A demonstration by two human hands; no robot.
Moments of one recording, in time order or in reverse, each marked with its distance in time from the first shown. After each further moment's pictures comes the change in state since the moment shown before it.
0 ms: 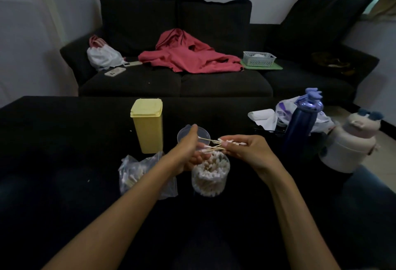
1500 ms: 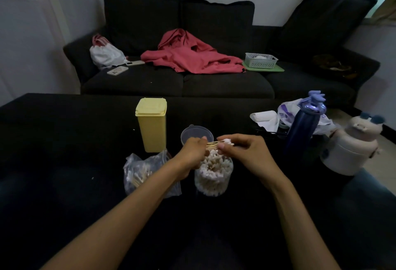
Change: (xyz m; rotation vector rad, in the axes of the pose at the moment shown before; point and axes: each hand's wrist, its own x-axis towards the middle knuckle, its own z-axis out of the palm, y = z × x) left_hand 0.008 -0.015 0.002 0.120 0.044 0.237; right_hand -0.003 0.007 0.006 -0.135 -0.068 -0.196
